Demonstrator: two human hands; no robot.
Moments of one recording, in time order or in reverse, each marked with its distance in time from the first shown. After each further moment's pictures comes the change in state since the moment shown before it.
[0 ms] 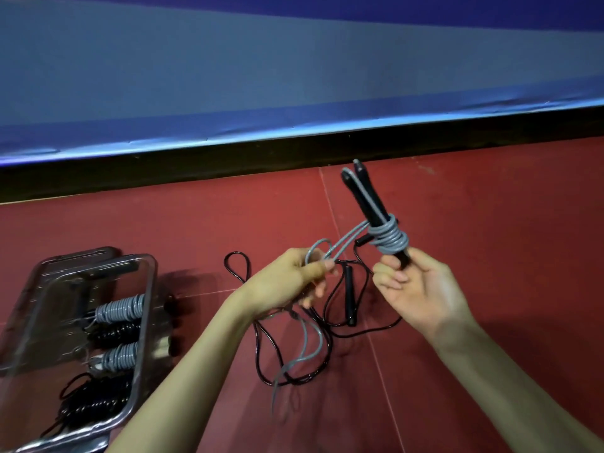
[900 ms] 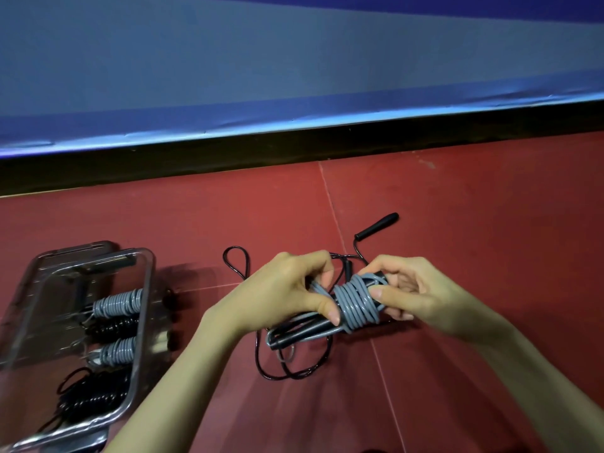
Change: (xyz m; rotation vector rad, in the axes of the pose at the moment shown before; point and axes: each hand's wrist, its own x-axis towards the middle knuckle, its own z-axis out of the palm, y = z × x) left_hand -0.031 0.015 -0.002 0.489 -0.029 0.286; right_hand -0.030 -0.017 0.008 -1.396 -0.424 -0.073
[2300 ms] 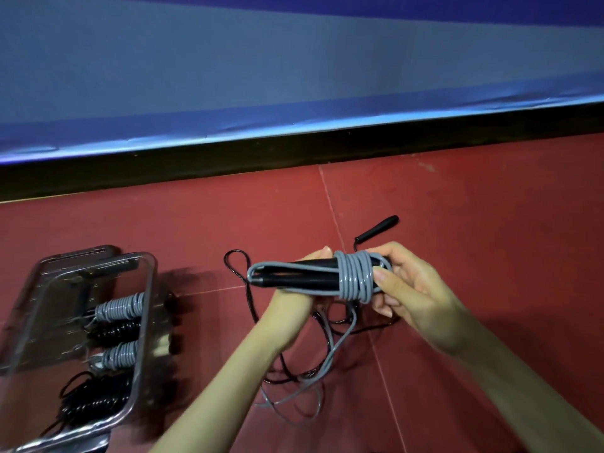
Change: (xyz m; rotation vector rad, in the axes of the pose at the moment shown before) left_hand 0.016 -0.010 0.051 -0.702 0.410 -0.177; right_hand -0.002 -0.002 0.022 0.266 0.189 -0.114
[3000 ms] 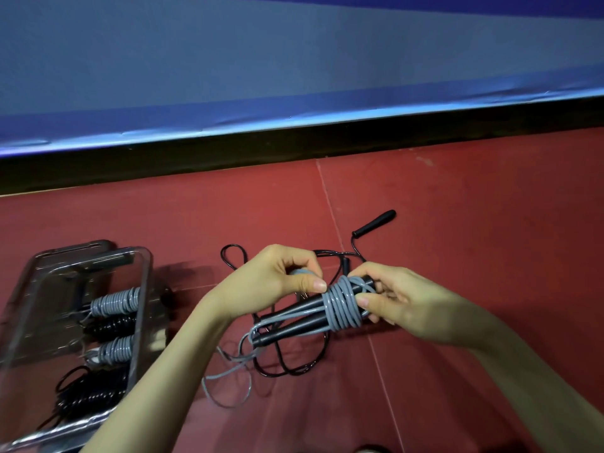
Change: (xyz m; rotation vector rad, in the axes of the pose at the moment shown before) left_hand 0.009 0.030 -0.049 0.396 -0.423 0.039; right_hand 0.002 -0.009 -0.009 -0.537 -0.259 0.178
